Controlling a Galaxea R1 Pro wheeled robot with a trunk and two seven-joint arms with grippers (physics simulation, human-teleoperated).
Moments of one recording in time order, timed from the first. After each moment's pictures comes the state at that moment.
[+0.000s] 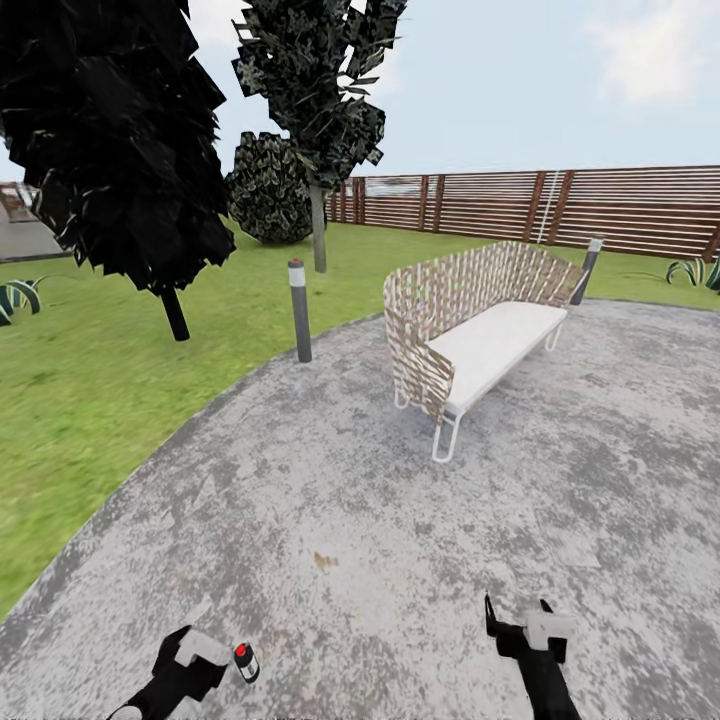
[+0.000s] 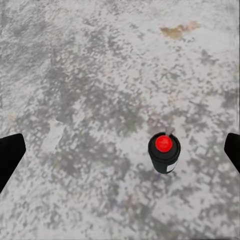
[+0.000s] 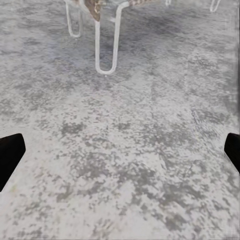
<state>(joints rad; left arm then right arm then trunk) -0.37 0.16 -0.01 -0.36 -0.28 -0.32 -0.13 -0.16 -0.04 -0.01 -0.80 0.00 -0.44 -0.14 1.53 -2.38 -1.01</state>
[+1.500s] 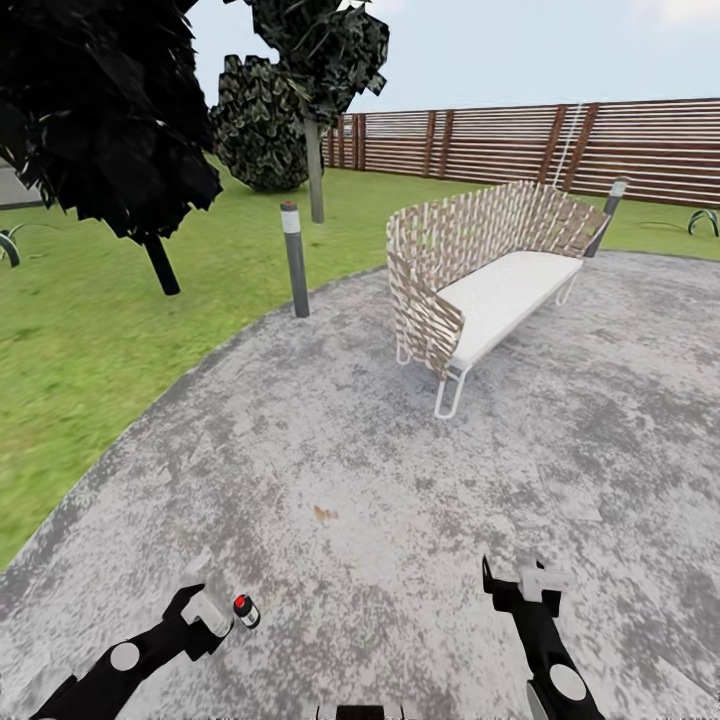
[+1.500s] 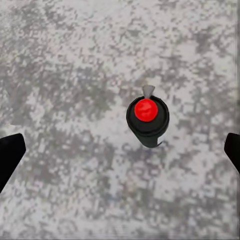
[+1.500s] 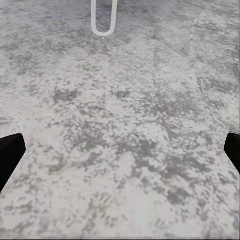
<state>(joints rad) -0.48 0.22 -0.01 -0.40 -0.48 -0.30 -0.35 -0.21 -0.04 -0.01 -0.95 0.00 -0.23 -0.15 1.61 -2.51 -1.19</state>
